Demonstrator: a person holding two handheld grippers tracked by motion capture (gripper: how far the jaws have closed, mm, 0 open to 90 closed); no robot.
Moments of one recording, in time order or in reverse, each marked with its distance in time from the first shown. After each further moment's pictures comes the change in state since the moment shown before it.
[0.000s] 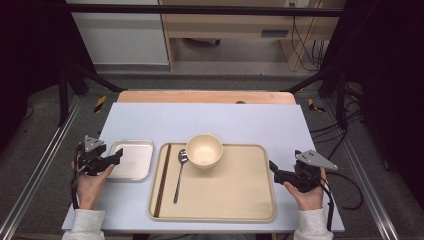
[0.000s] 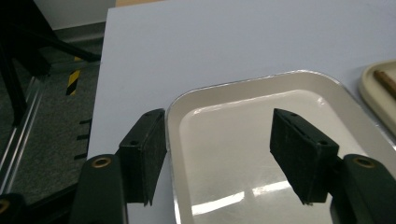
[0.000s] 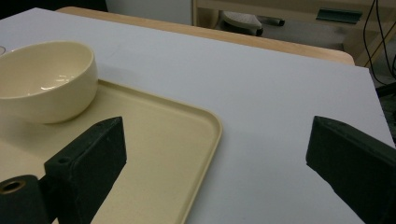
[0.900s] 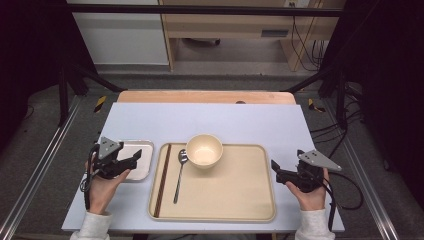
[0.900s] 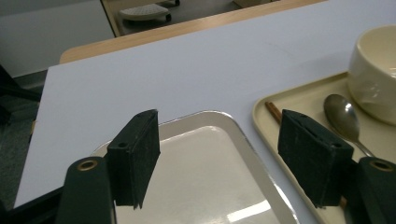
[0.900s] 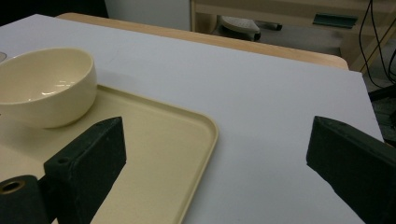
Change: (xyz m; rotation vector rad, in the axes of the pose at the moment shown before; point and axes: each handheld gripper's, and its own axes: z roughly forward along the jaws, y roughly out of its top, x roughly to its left) left arm -0.055 0.019 -0.026 -0.126 -0.130 0.090; right arm -0.002 0.002 -0.005 -0.019 -0.002 0.008
